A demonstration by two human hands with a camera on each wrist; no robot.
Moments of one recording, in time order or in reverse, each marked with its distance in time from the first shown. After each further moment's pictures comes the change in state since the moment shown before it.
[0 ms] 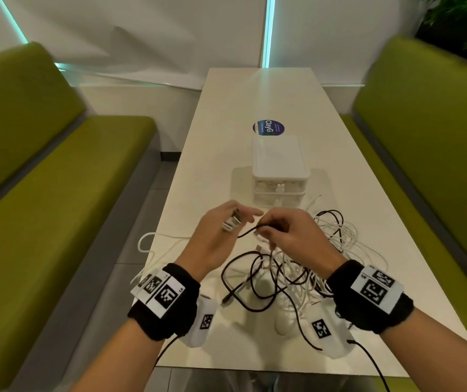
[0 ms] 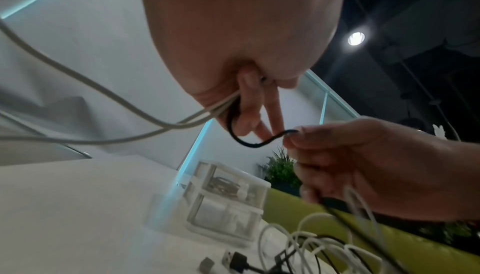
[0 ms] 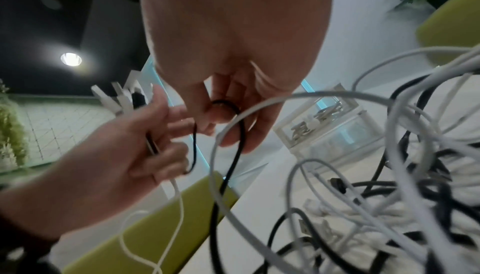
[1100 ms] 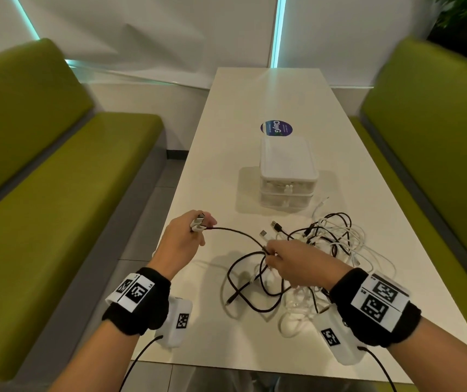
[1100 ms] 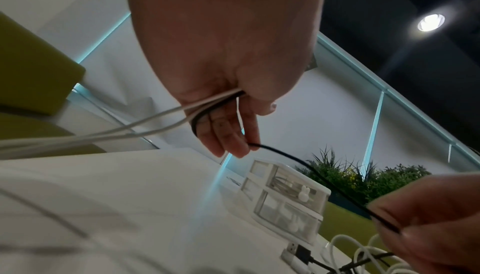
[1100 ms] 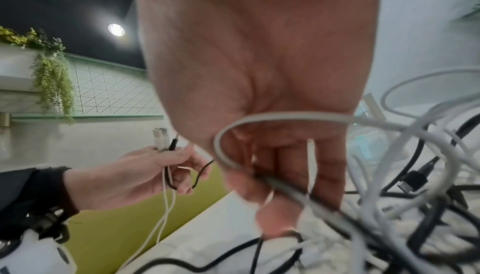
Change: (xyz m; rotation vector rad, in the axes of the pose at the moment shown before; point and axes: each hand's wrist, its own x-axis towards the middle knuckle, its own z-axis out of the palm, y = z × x) left_hand -0.012 -0.068 -0.051 0.214 0.133 -0.221; right_hand -0.005 0.003 0.015 -0.555 -0.513 0.263
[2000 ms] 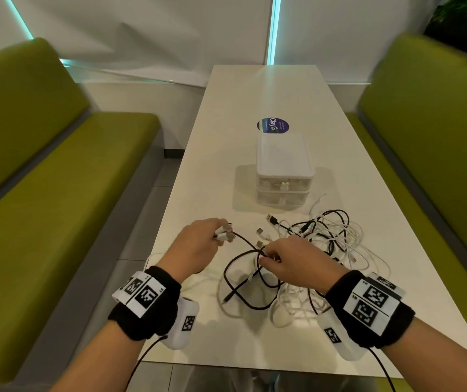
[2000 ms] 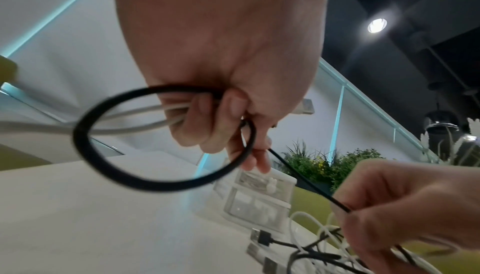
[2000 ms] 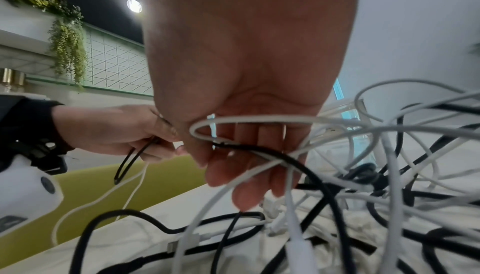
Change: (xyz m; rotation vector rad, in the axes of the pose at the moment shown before) left_hand -0.010 0.044 0.012 0.354 -0.295 0.043; right_hand 0.002 0.015 0.011 -0.124 0.199 -0.134
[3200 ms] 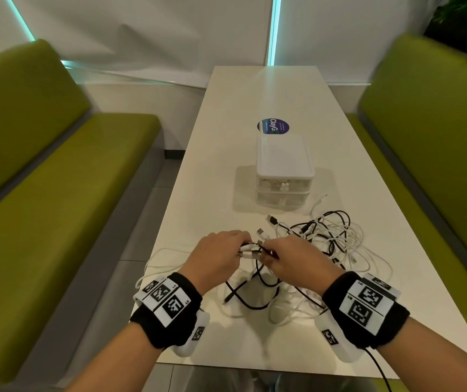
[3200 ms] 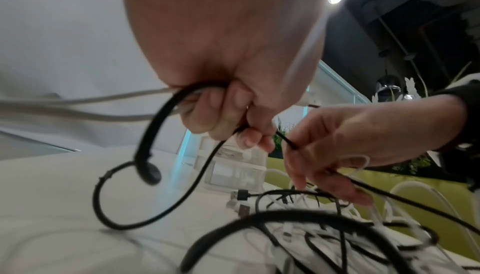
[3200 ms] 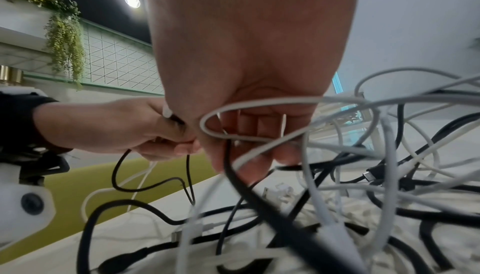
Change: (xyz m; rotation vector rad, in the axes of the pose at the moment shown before) left_hand -0.001 0.016 0.029 0.320 -0.039 0.218; right_hand 0.002 -0.001 0.004 -0.012 0.045 0.028
